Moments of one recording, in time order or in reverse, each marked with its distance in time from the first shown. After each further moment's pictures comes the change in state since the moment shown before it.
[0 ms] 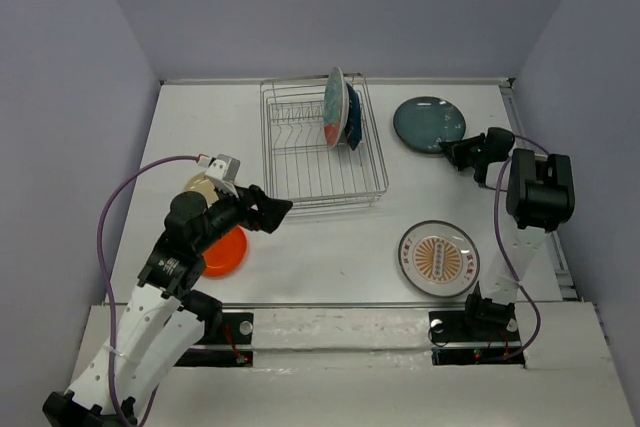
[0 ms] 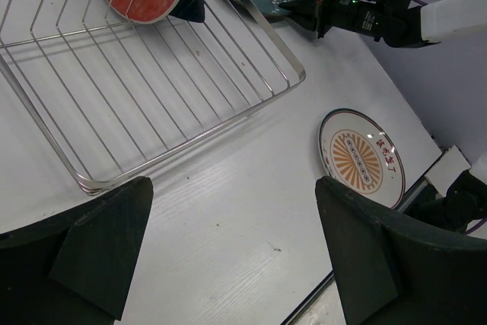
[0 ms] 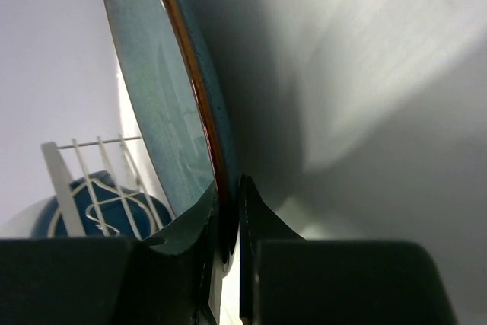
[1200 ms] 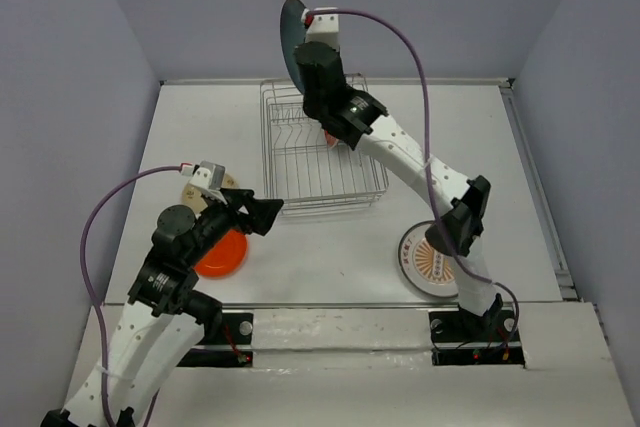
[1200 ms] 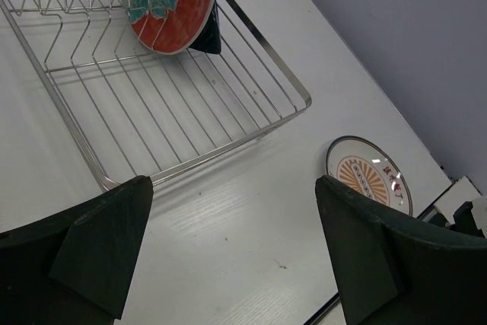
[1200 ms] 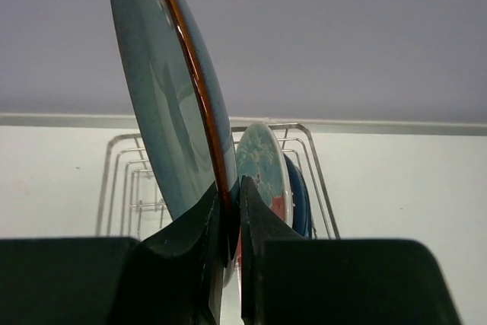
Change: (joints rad) left arm -0.007 -0.116 0.000 -0.031 -0.099 -0.005; right arm 1.064 -0.001 1.326 -0.877 1.260 -1.099
